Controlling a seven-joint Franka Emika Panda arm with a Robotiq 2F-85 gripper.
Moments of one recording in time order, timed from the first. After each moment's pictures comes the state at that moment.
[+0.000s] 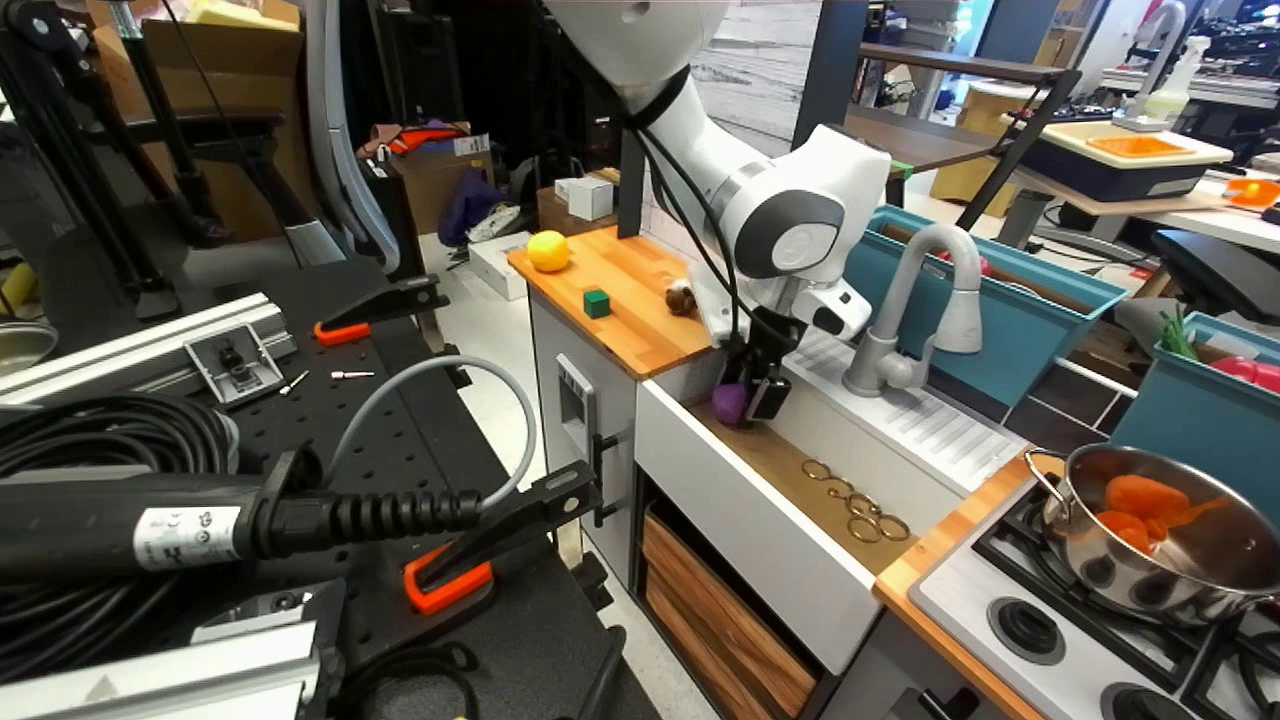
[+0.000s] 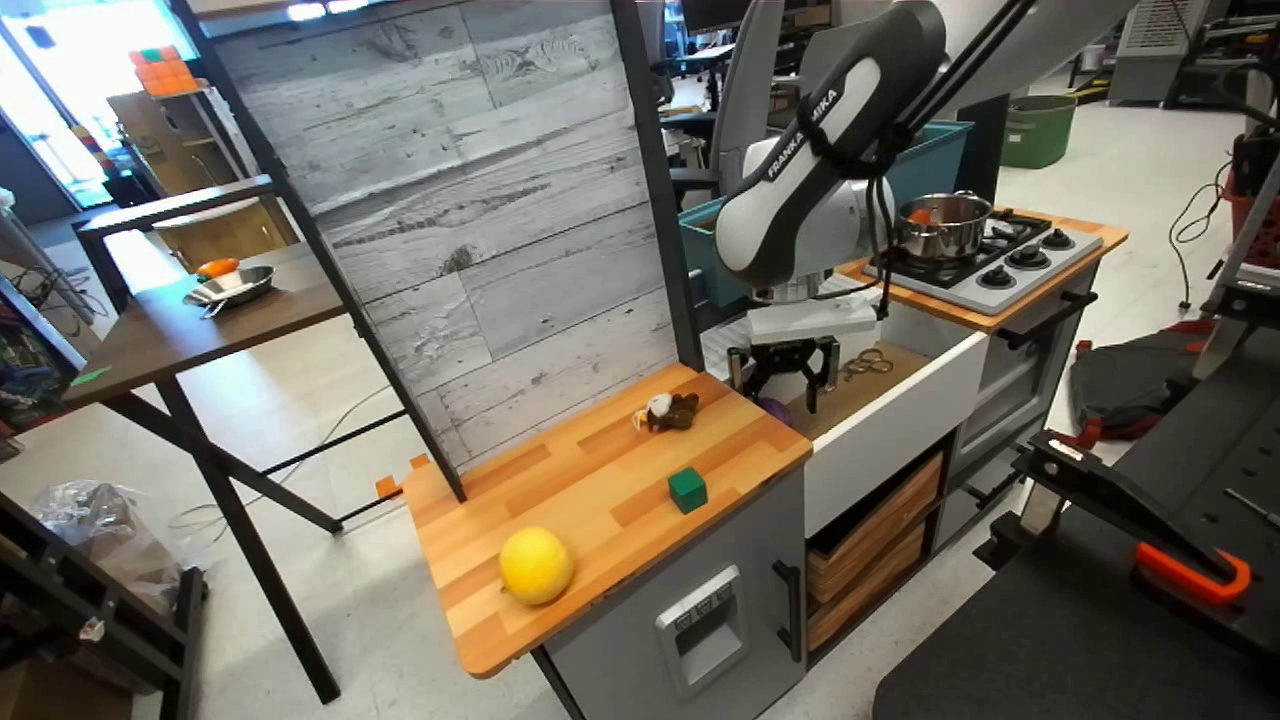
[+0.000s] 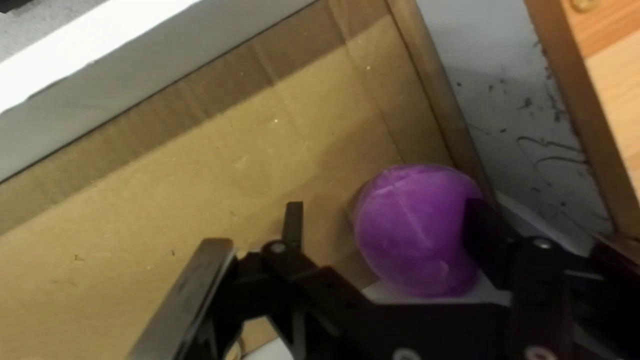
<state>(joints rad) 0.03 1.47 0.04 -0.98 0.11 2.34 0.38</state>
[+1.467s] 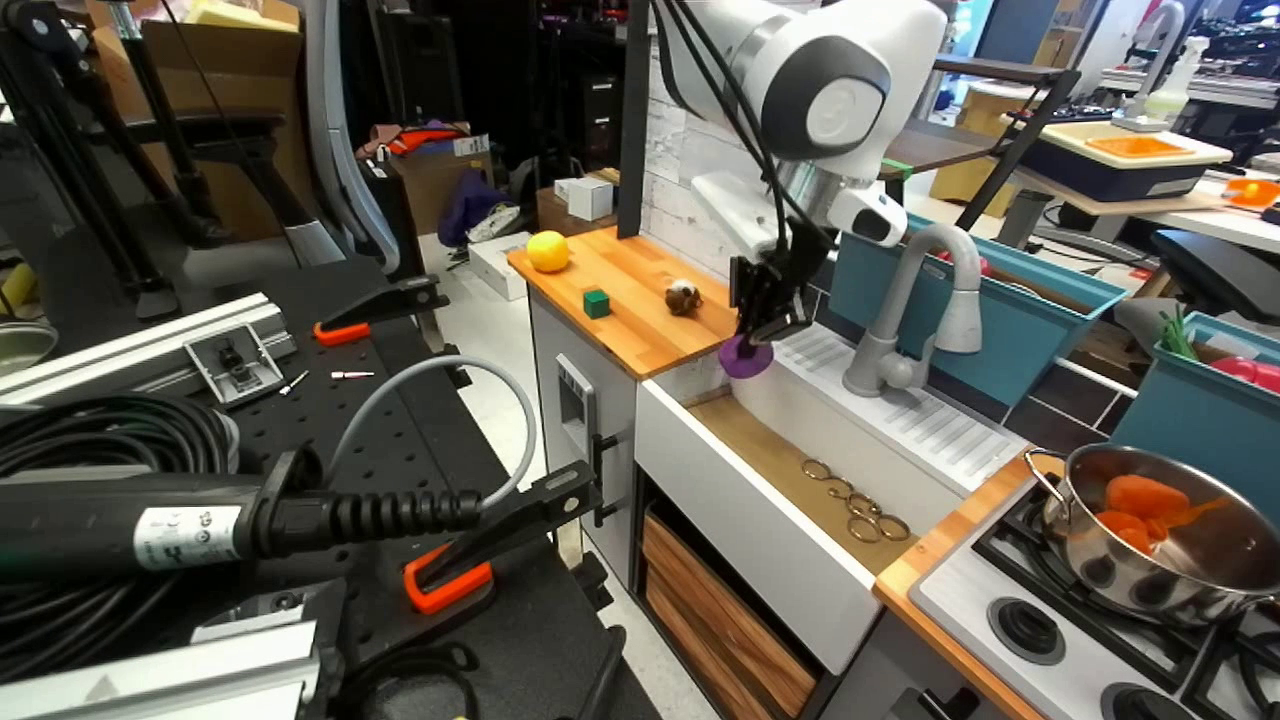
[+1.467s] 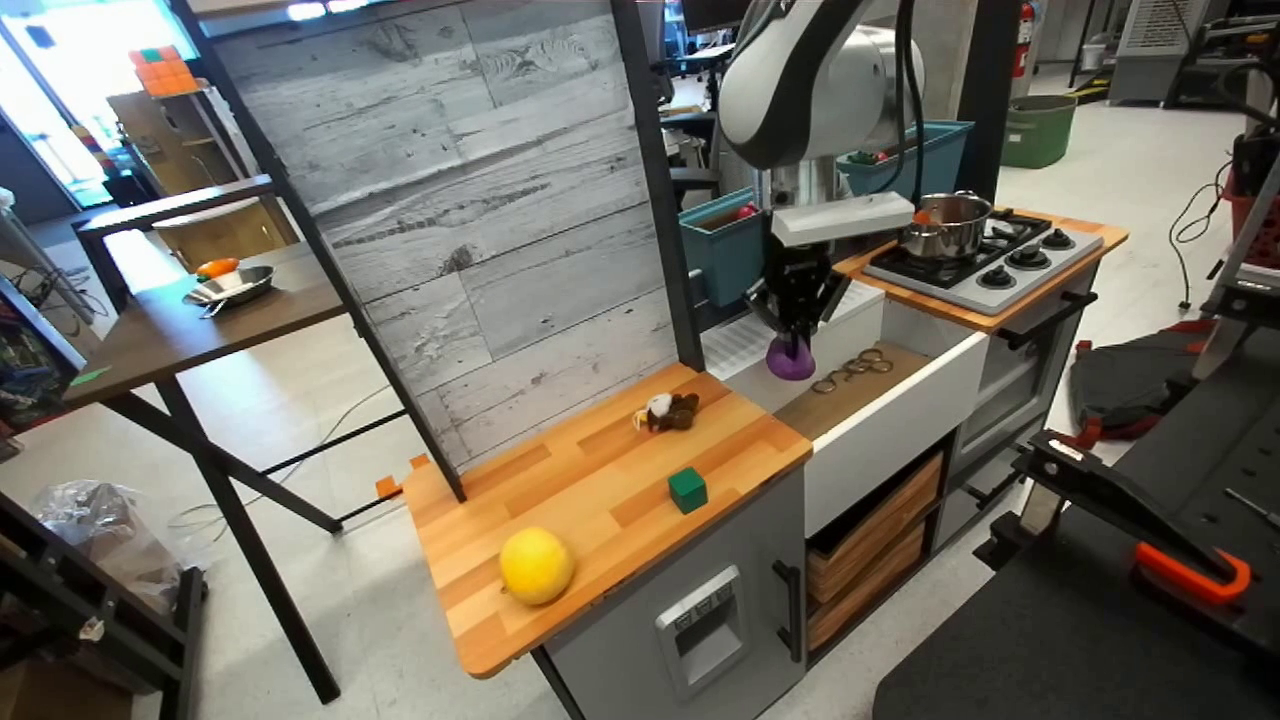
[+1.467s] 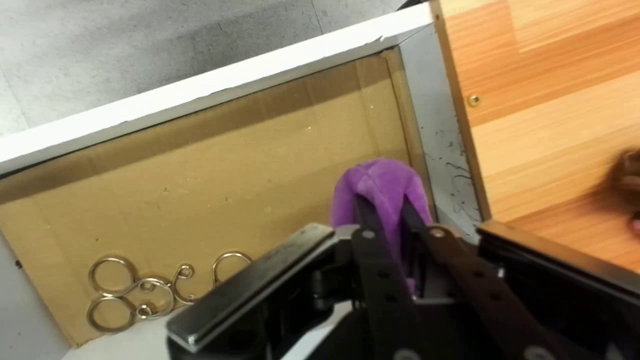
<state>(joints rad) 0.00 1.11 0.06 -1.37 0.09 2.32 0.18</state>
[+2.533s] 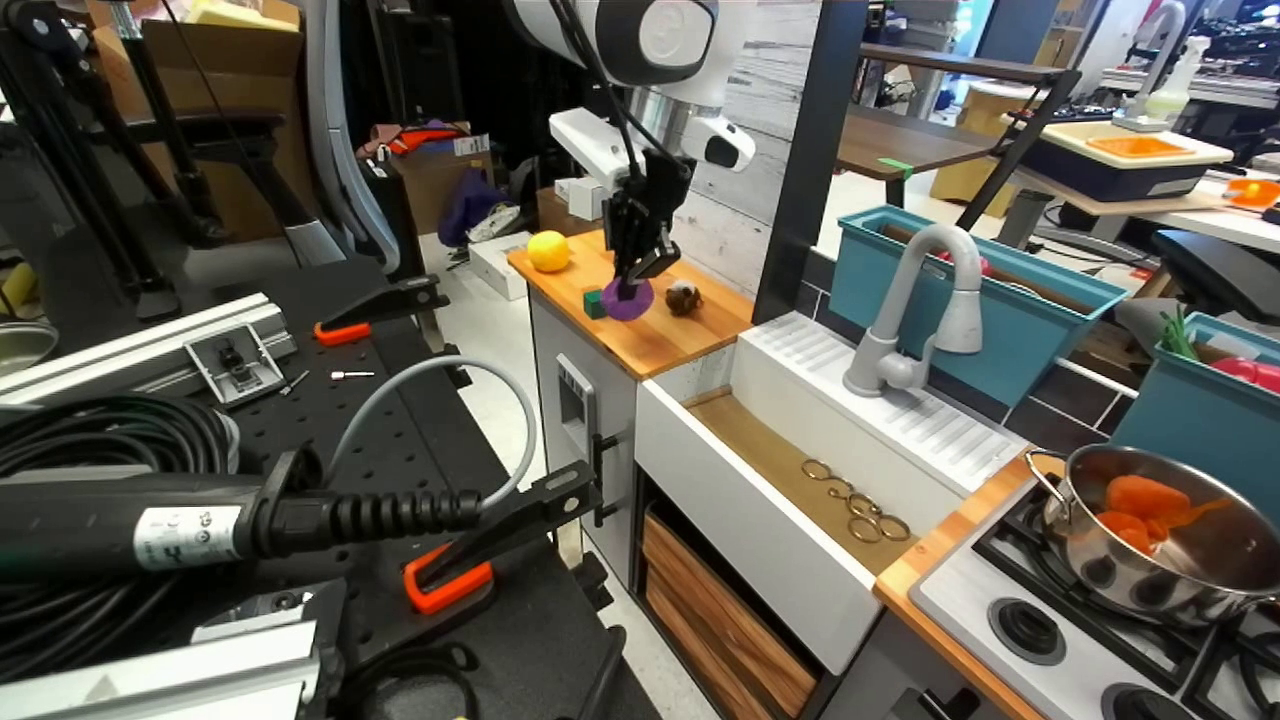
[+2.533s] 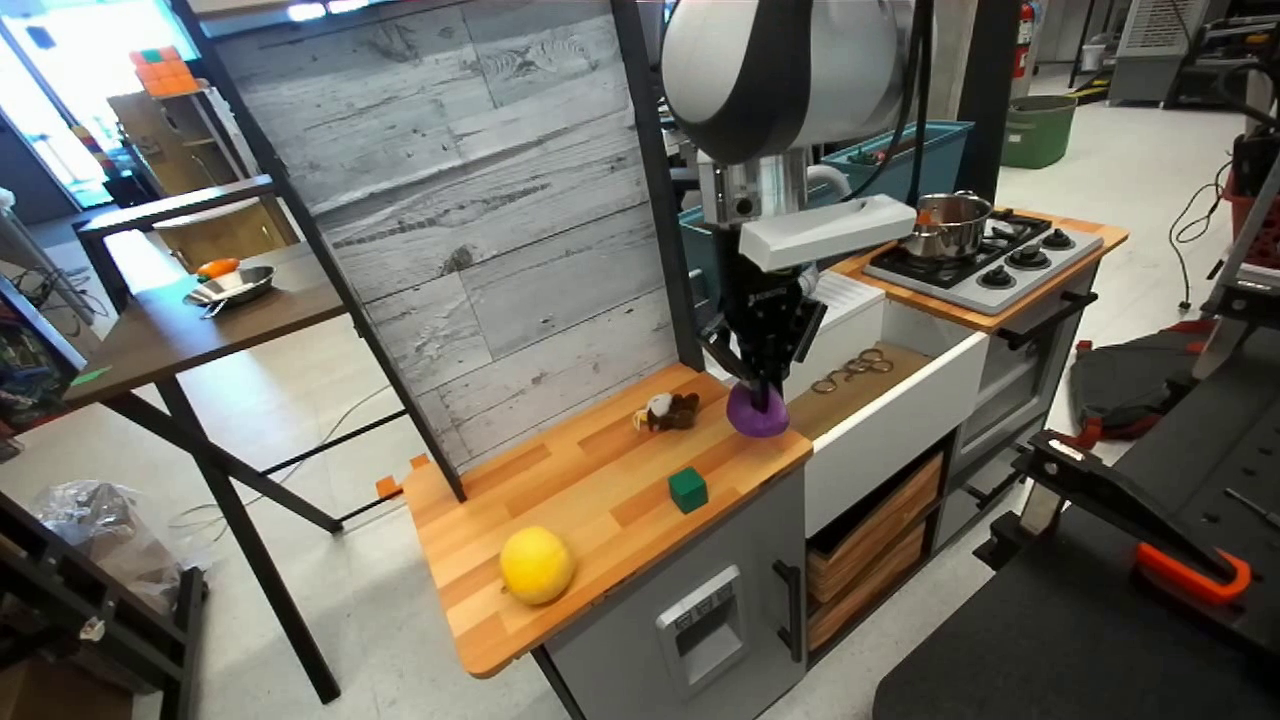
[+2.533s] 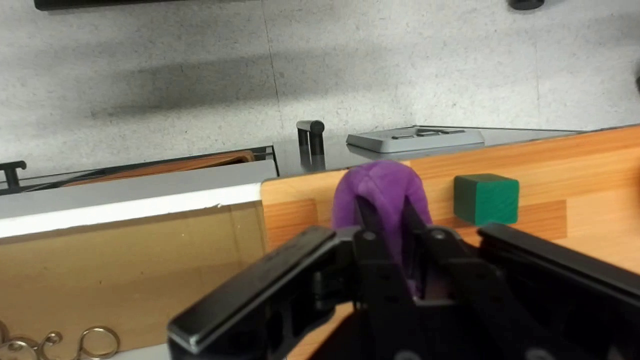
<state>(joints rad) 0.12 0.85 0.13 -1.79 0.09 2.48 0.17</state>
